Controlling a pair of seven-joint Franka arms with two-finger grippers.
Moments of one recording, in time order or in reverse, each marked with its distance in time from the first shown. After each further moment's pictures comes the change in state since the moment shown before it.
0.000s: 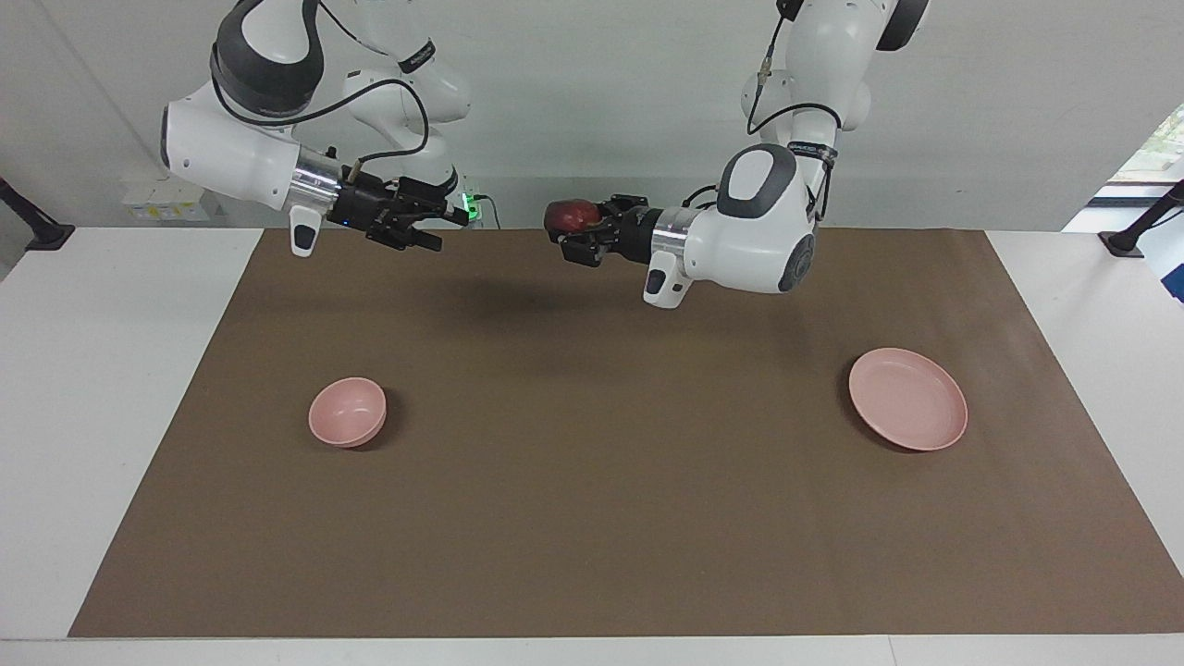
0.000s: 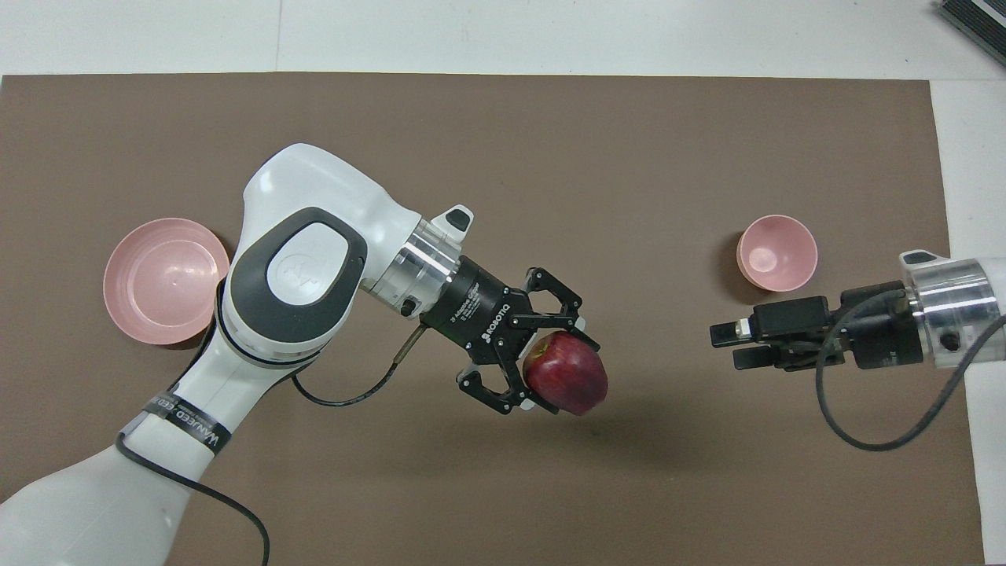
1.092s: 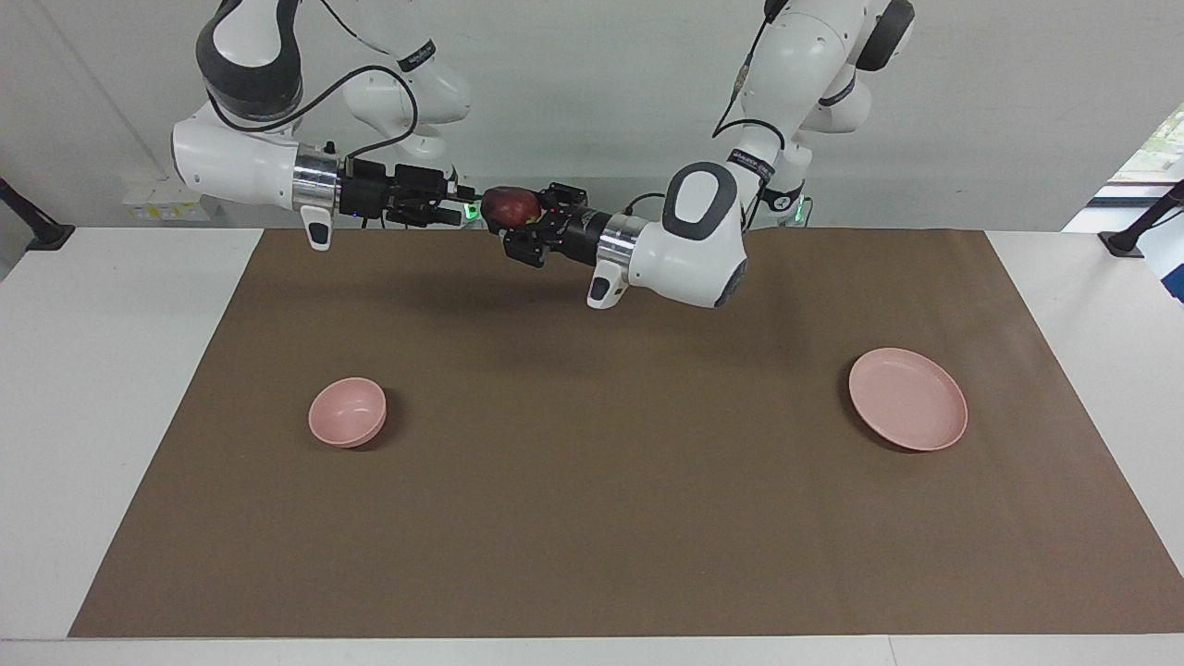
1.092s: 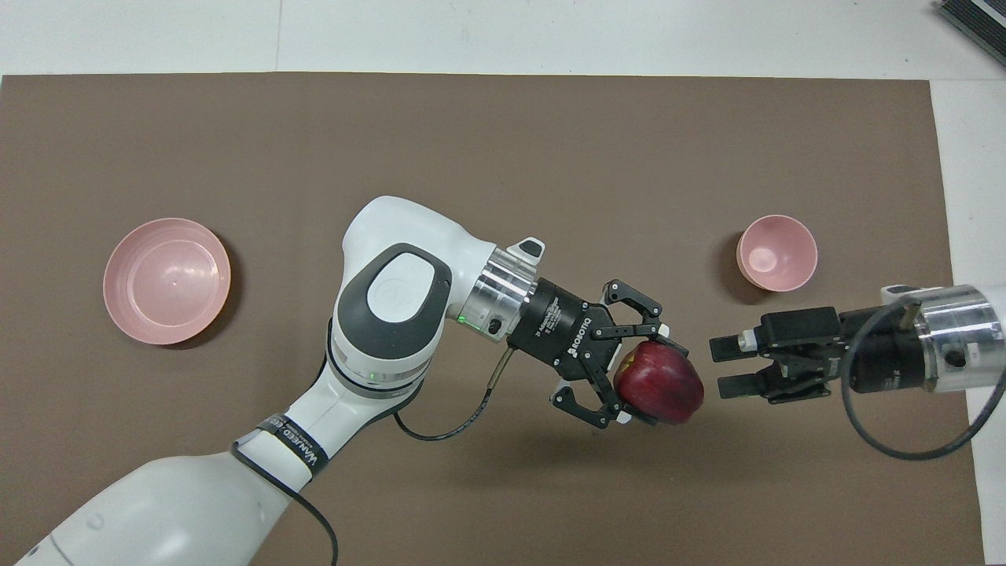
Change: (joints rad) left arm -0.055 0.116 -0.109 0.007 -0.238 0.157 -0.012; right arm -0.020 -0.044 0.007 -0.072 0.159 -0.079 0.102
